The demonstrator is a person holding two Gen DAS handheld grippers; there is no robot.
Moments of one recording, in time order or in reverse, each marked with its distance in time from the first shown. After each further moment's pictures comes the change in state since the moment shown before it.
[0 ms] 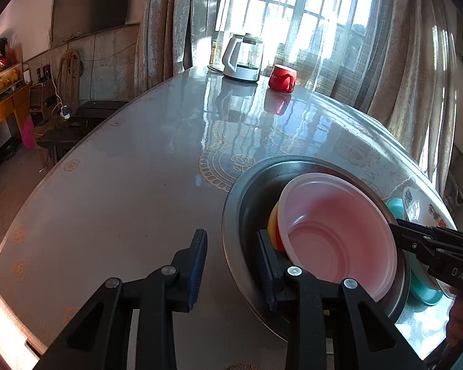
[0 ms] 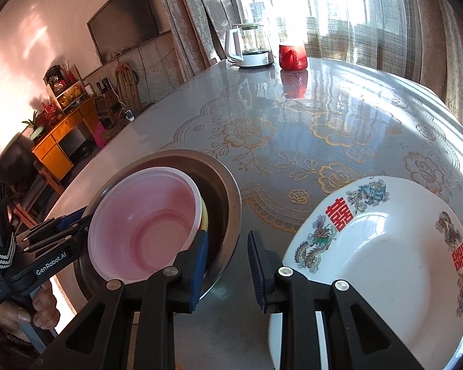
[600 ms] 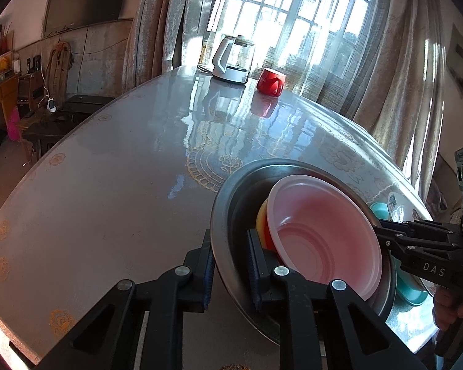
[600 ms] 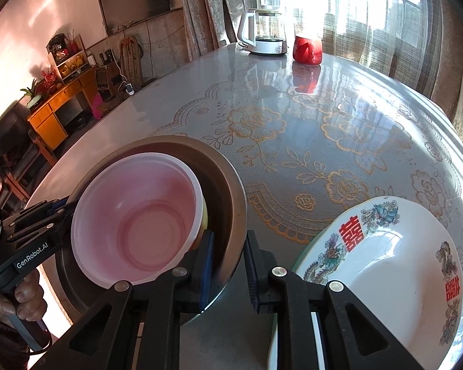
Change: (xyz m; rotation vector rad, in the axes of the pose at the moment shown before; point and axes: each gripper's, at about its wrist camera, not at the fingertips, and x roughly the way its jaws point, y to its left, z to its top) left arm -0.002 0.007 -0.001 -0.030 -0.006 -0.095; right arm 0.013 0.012 0.009 -0.107 0.085 -0.050
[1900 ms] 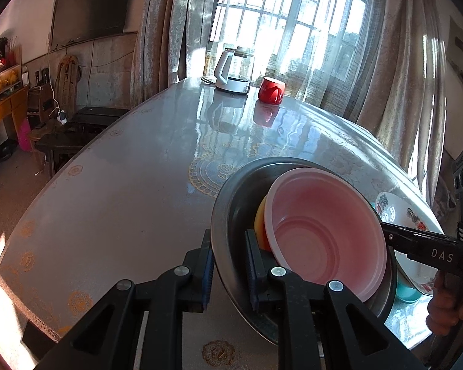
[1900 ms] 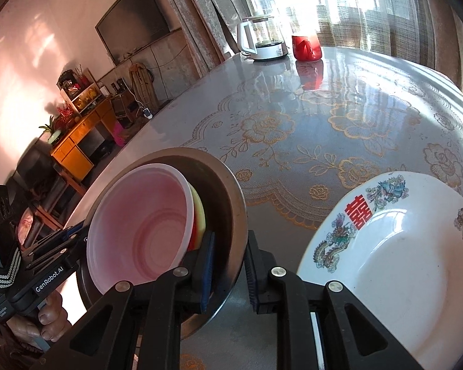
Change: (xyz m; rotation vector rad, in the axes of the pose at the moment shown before) left arm -0.031 -0.023 -0.001 0.027 -0.040 0.057; right arm -0.022 -0.019 -0.011 0.177 -0.085 0.188
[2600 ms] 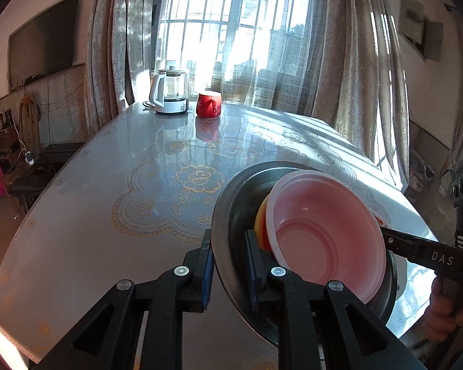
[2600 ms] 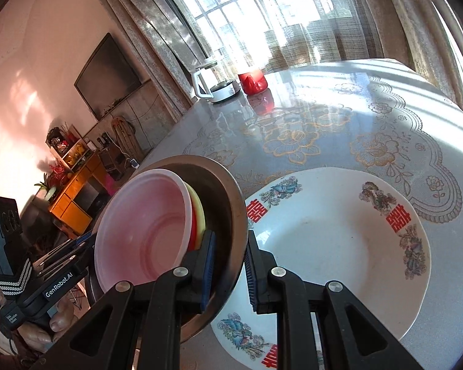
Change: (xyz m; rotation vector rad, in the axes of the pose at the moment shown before) left arm -0.009 -0.103 0.024 0.179 -0.037 -0.122; right arm -0.087 -0.064 -0.027 0.184 -0.178 -0.043
